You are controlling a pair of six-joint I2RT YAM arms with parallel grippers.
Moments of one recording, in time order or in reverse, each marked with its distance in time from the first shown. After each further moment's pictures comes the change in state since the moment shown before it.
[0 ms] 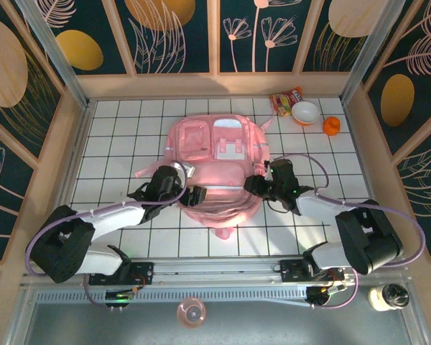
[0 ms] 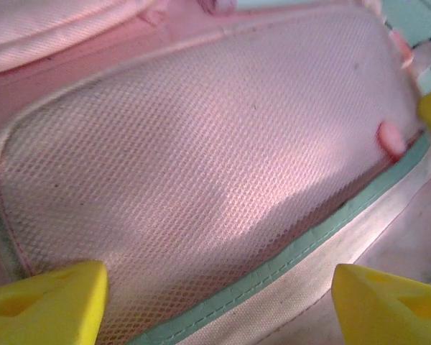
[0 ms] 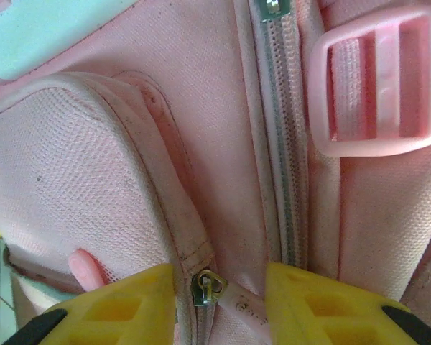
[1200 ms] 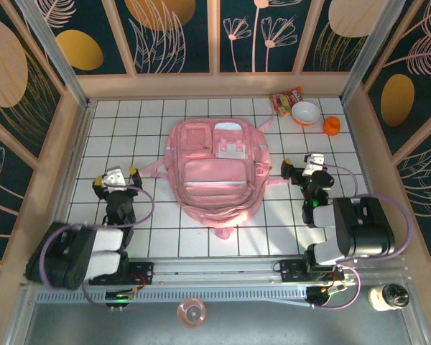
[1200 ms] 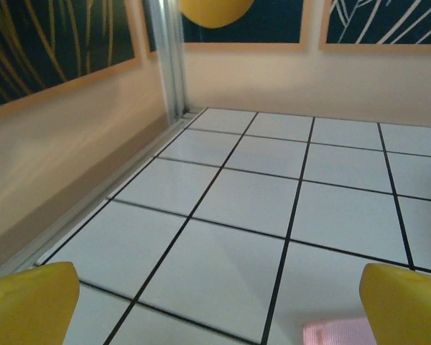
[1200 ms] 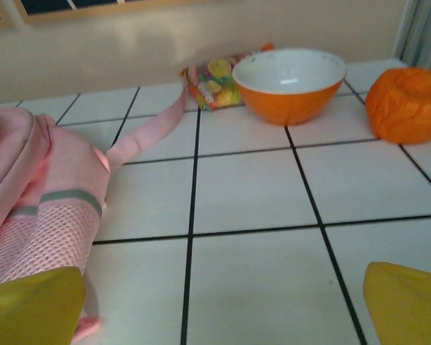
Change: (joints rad) left arm 0.437 0.000 -0.467 0.978 -0.657 0.226; right arm -0.453 0.128 -0.299 0.961 0.275 -0.694
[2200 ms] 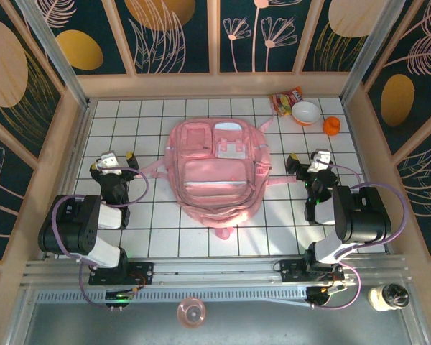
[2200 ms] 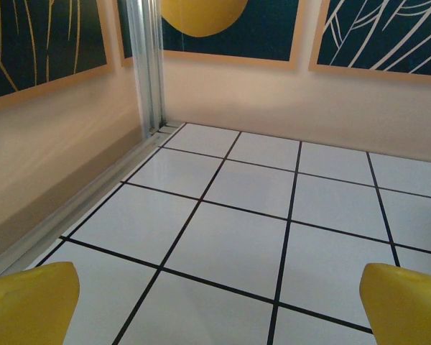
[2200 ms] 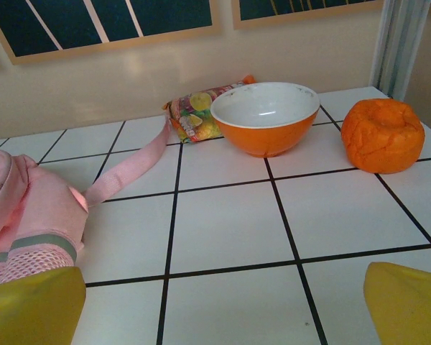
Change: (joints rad) left arm 0.177 0.180 0.170 0.030 0.221 -0.063; right arm -0.056 0.072 0.039 0.089 -0.025 0.017
